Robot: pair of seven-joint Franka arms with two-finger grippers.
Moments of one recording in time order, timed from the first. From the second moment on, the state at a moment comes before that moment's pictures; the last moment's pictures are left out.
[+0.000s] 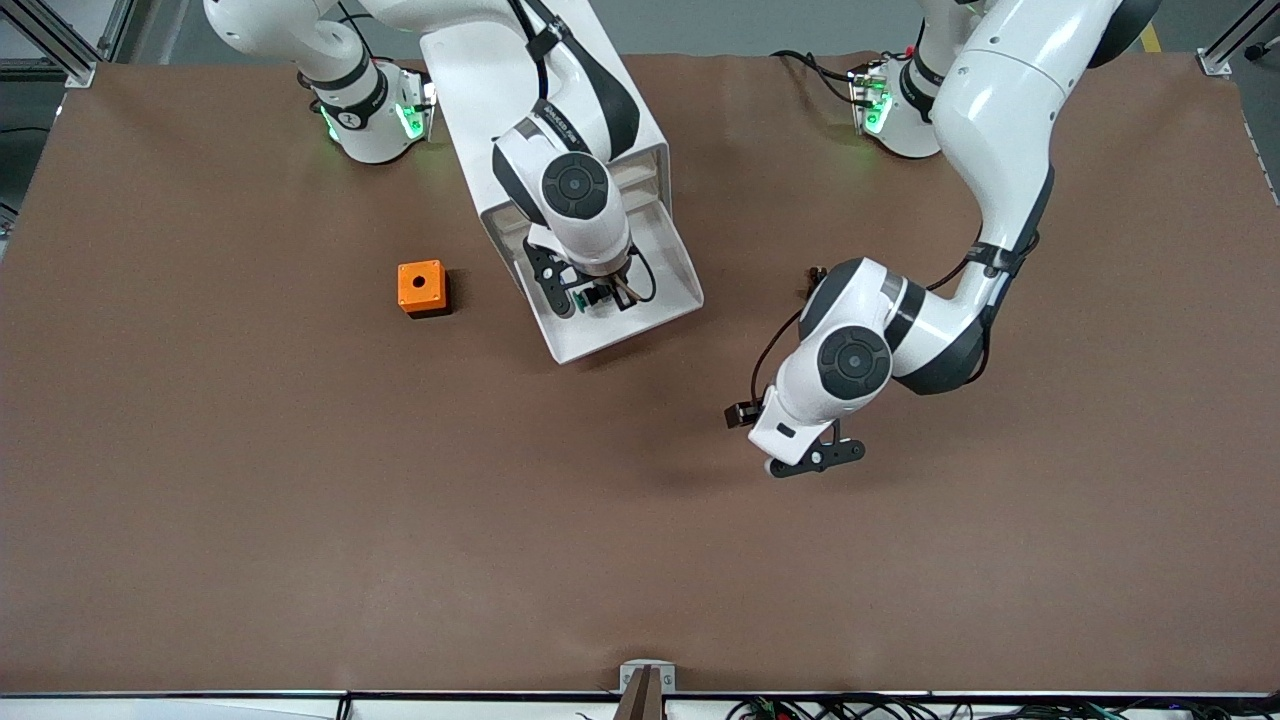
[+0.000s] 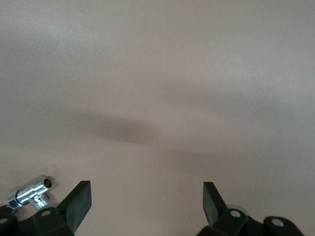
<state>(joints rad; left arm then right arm) -0.27 0.69 -0.30 -1.45 0.12 2.06 -0.82 0.93 0.45 -0.13 -1.78 0.26 2.14 1.80</state>
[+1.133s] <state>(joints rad) -0.34 0.71 -0.30 -1.50 0.14 2.17 -1.04 0.85 0.43 -0.15 -1.42 0.26 1.64 1.72</state>
